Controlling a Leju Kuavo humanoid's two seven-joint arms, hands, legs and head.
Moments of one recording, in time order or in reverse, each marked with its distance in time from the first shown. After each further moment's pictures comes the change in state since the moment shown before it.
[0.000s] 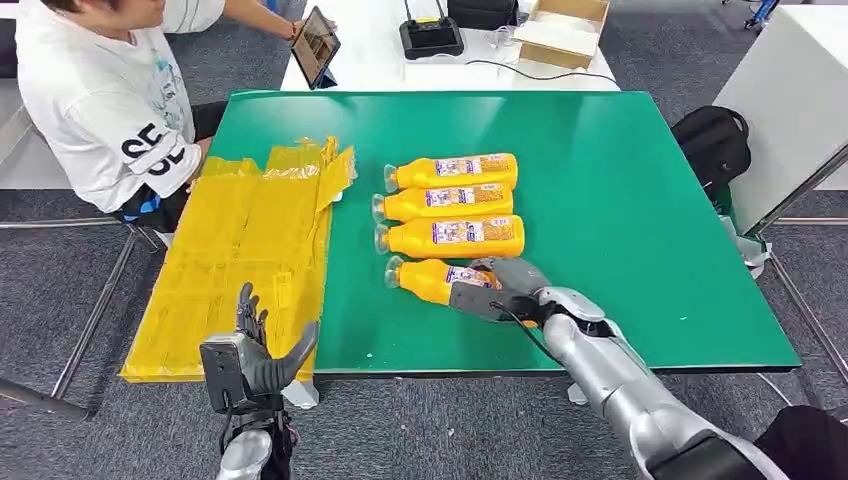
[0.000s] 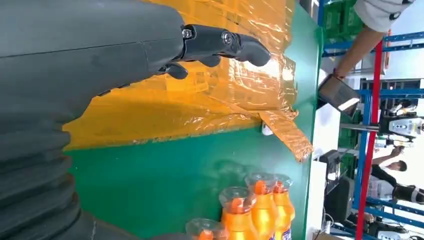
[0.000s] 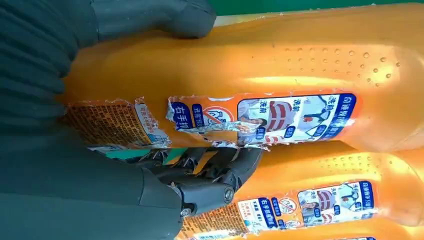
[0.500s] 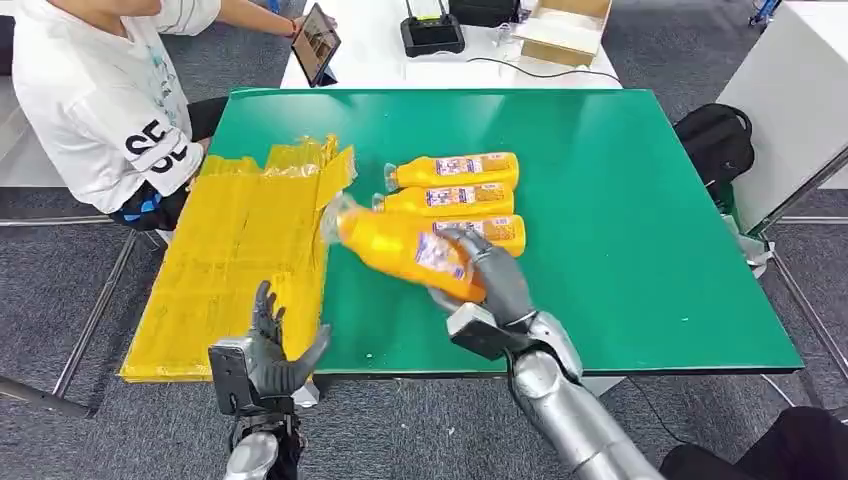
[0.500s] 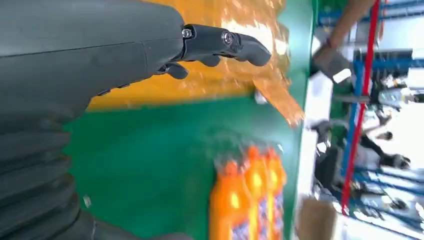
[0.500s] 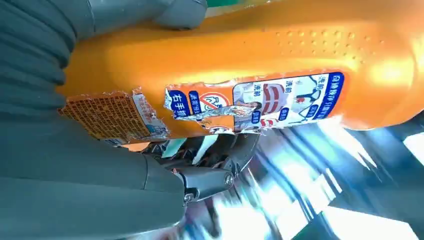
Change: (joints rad) left arm 0.007 0.000 -0.059 -0.009 0.046 -0.093 -0.018; right arm 0.310 0.141 -0.213 -0.487 -0.222 -0.500 -0.505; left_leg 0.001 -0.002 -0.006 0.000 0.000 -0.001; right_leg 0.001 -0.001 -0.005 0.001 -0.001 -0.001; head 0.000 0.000
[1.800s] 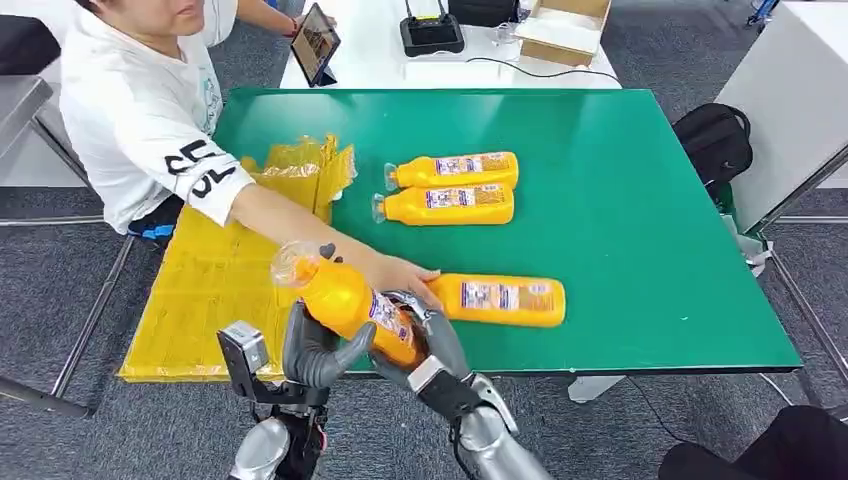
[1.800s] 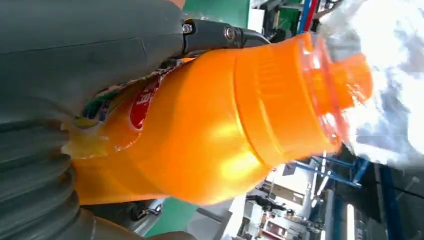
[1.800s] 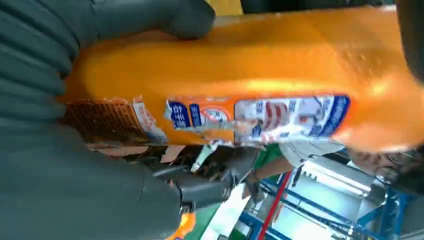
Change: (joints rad) left arm -0.006 0.026 -0.202 -0.162 0.123 -0.263 0.072; right arm 0.113 0.230 0.011 0.225 -0.042 0.237 -0.120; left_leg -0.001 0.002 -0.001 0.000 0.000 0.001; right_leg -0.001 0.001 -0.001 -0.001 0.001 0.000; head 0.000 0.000
